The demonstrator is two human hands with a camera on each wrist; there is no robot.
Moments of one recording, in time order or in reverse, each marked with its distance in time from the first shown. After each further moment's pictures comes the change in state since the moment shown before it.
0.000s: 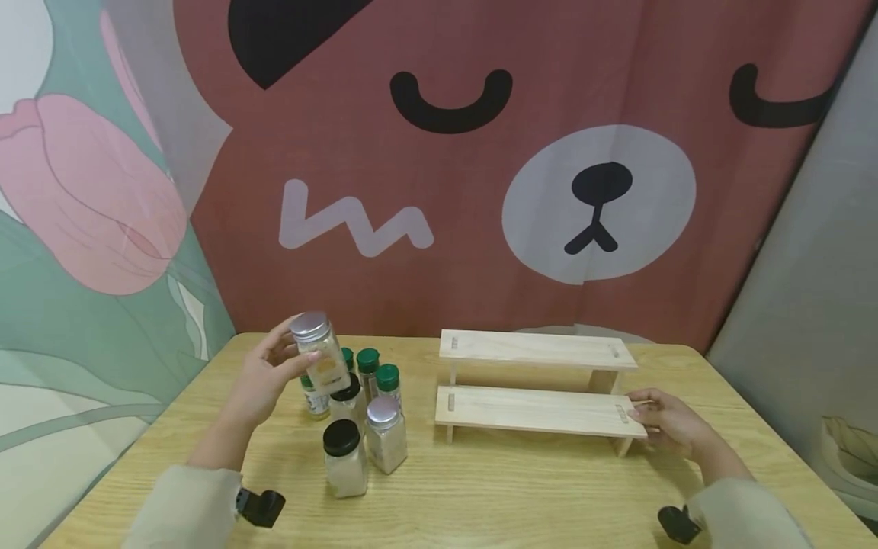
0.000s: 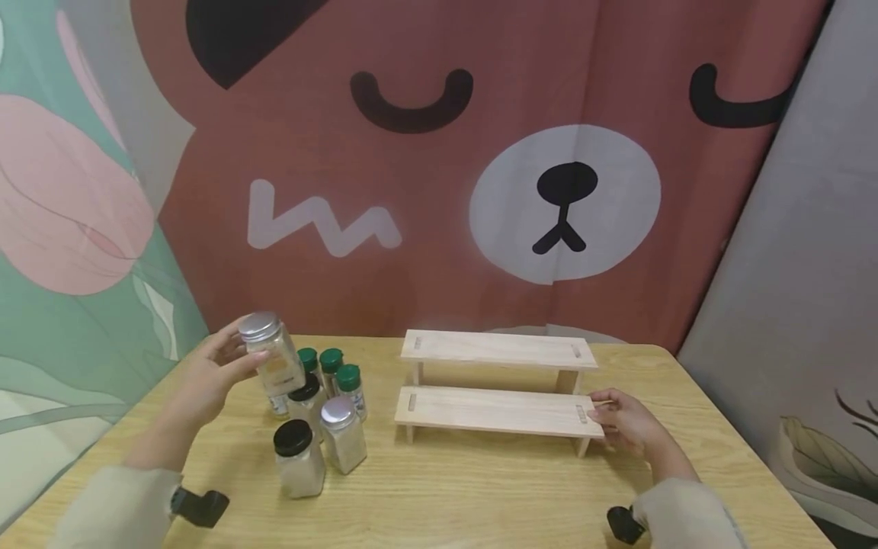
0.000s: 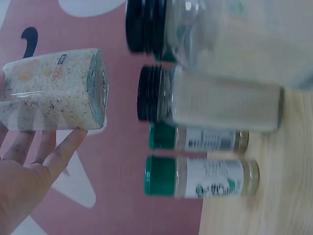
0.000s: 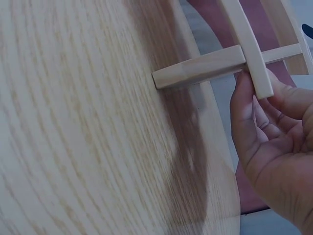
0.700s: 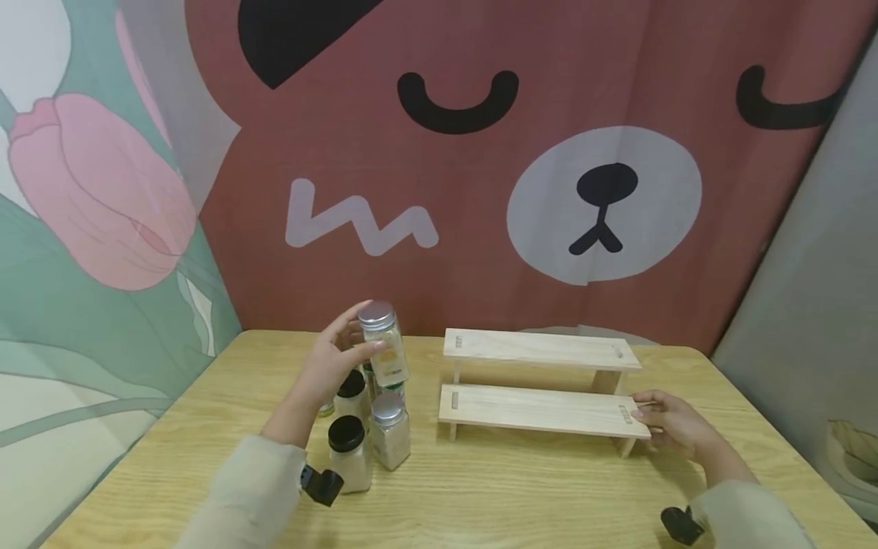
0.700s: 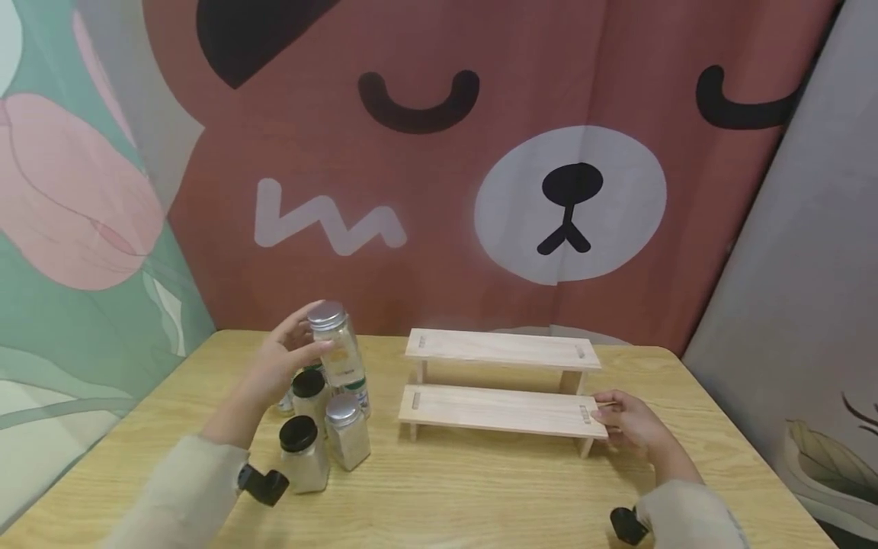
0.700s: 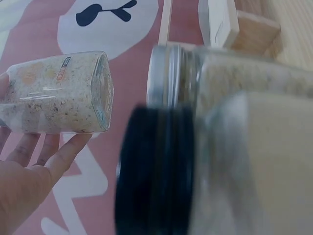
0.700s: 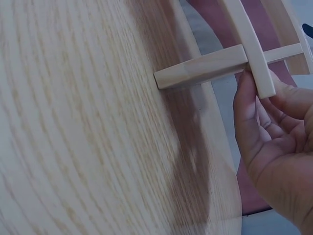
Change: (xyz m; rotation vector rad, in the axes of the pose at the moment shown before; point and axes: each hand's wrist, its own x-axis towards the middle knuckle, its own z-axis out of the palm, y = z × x) left_hand 0.022 0.019 0.059 -0.132 -0.109 0.023; right_hand 0.002 0.006 -0.001 0.015 -0.003 -0.030
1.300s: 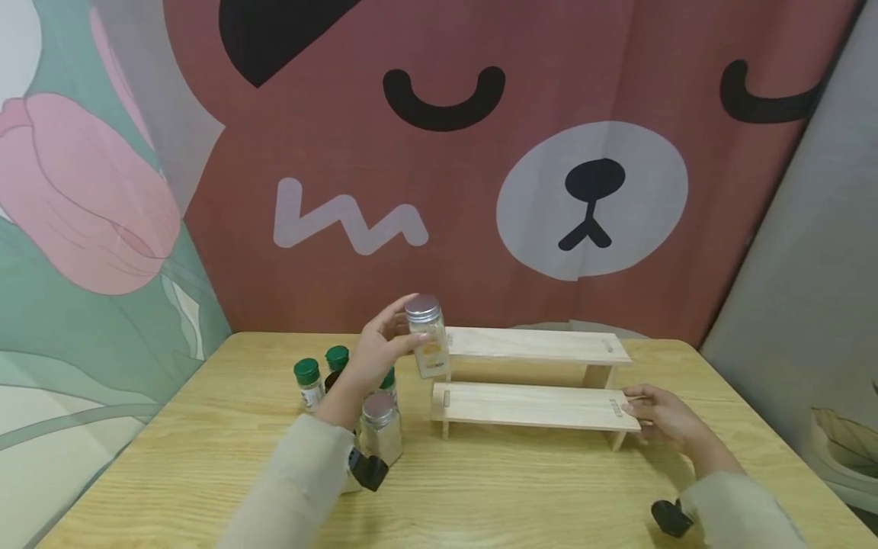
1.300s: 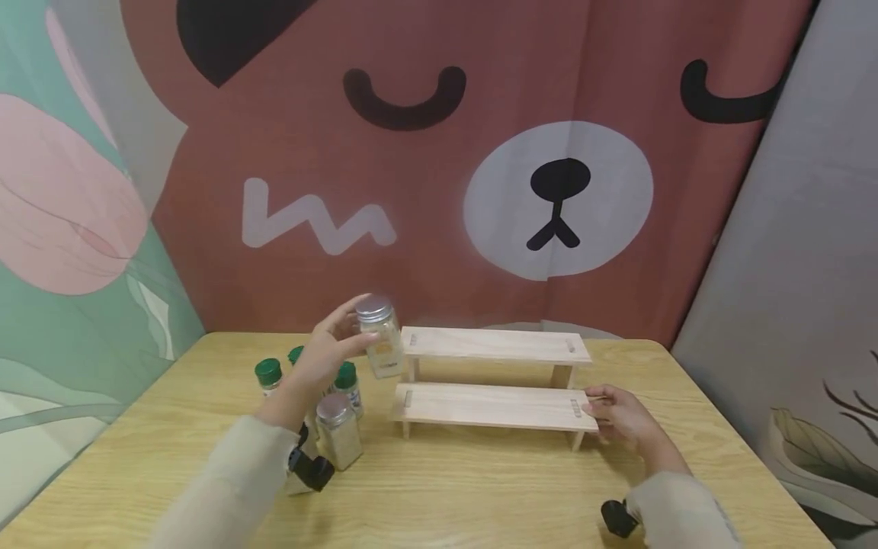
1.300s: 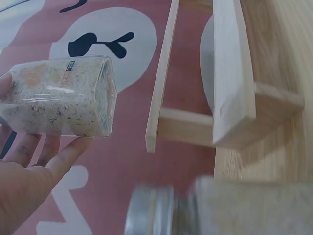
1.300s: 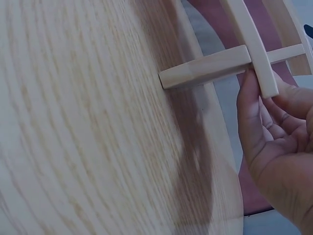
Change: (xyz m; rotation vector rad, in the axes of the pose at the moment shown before) left_hand 0.029 -0.001 0.059 -0.169 -0.099 -0.024; right_hand -0.001 -0.003 0.004 -0.068 0.071 0.017
